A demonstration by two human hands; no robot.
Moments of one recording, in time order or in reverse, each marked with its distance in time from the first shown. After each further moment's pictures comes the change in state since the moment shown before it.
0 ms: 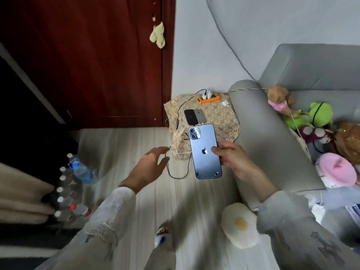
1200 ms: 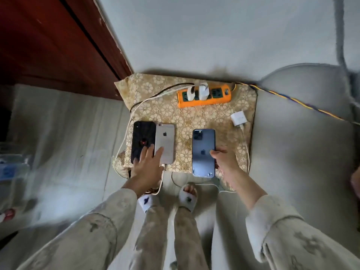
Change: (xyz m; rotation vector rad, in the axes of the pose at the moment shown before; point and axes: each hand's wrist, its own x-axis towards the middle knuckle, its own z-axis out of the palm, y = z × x) left_hand 0.598 -0.056 0.352 0.263 -0.484 -0.609; right_hand 0.714 0.108 -0.202 -0.155 -0.013 0.531
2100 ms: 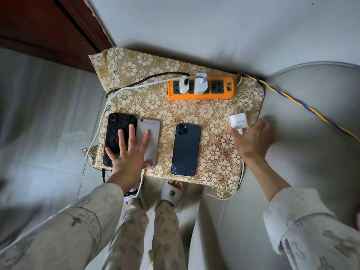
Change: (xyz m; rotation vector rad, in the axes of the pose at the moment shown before) left_hand 0.061 0.009 0.023 0.270 0.029 -0.126; right_hand 0.095 -0.047 -0.059 -0.883 0.534 -0.352
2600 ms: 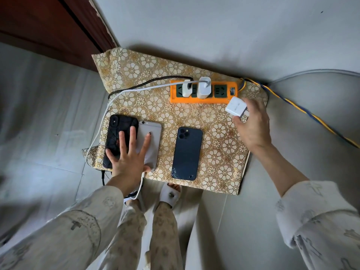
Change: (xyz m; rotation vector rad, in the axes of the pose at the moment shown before) left_hand 0.001 -0.001 0.002 -0.018 -0.020 0.001; right_hand 0.030 -0.026 -0.017 0.152 0.061 -0.526
